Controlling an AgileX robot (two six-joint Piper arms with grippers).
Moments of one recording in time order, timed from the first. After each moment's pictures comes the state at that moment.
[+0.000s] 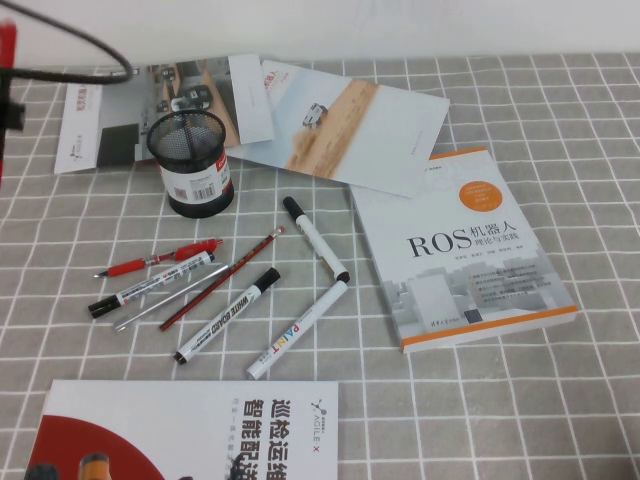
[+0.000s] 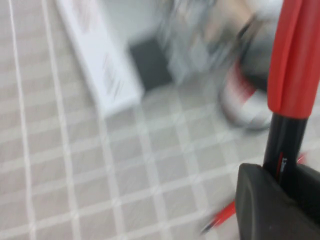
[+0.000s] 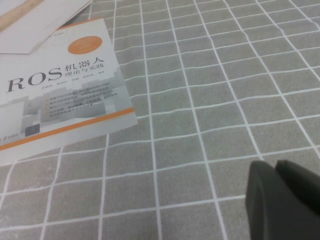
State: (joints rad) right arm -0.04 0.01 0.03 0.14 0.38 0.06; left arm 0.10 1.43 -1.32 -0.42 0.79 0.66
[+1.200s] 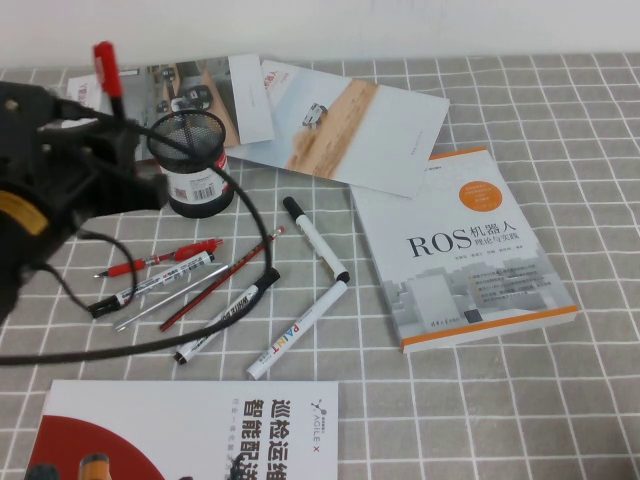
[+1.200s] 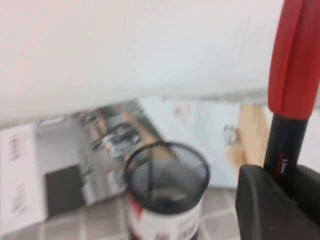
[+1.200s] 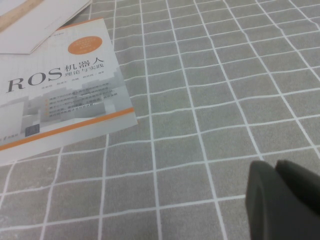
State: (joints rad) right arm -0.04 0.01 0.03 0.14 0.38 0.06; left arm -0.29 1.27 -0.71 0.11 -0.28 -0.06
